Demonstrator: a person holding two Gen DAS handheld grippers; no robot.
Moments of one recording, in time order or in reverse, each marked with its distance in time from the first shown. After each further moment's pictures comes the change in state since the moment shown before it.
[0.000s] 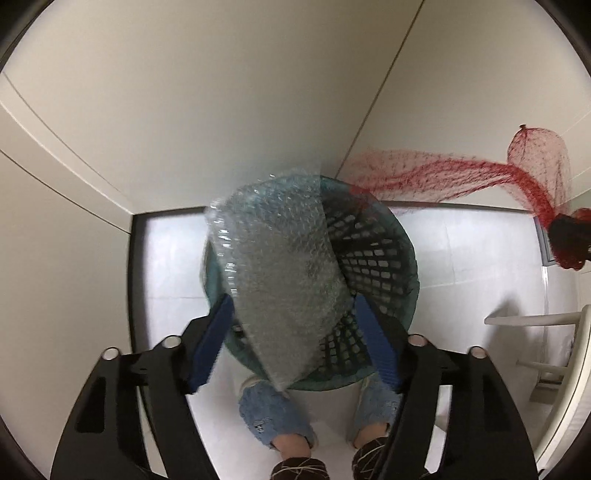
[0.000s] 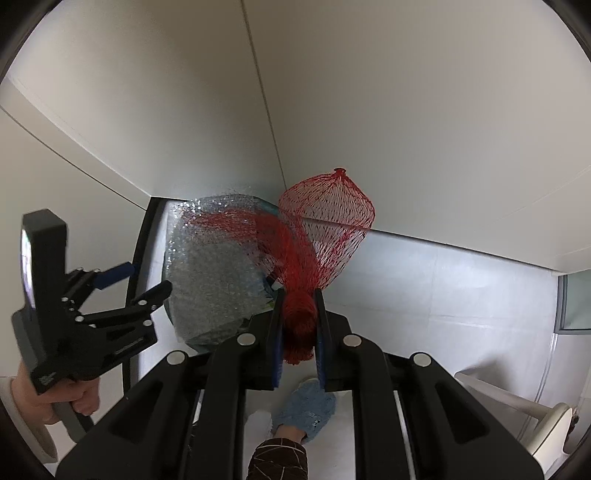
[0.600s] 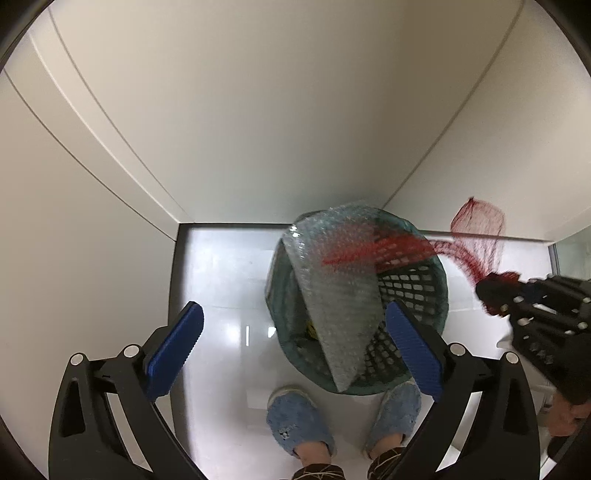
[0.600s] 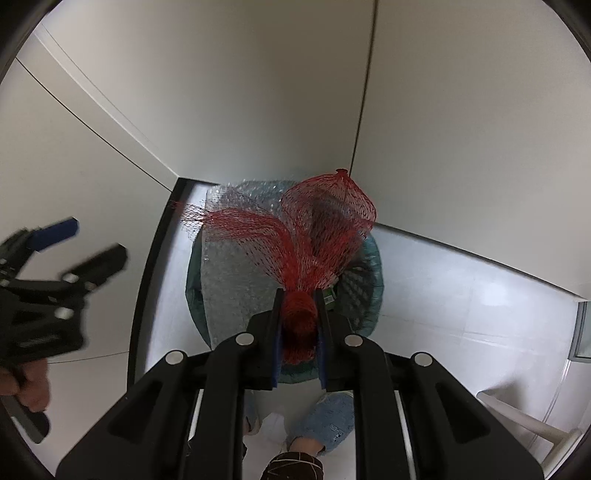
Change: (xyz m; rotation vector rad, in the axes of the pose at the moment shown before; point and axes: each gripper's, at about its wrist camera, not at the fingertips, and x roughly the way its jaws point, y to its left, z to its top) left arm -0.033 0.057 0.006 -0.073 -0.064 0.065; right arm 0.067 0.055 0.001 -0.088 0.030 0.064
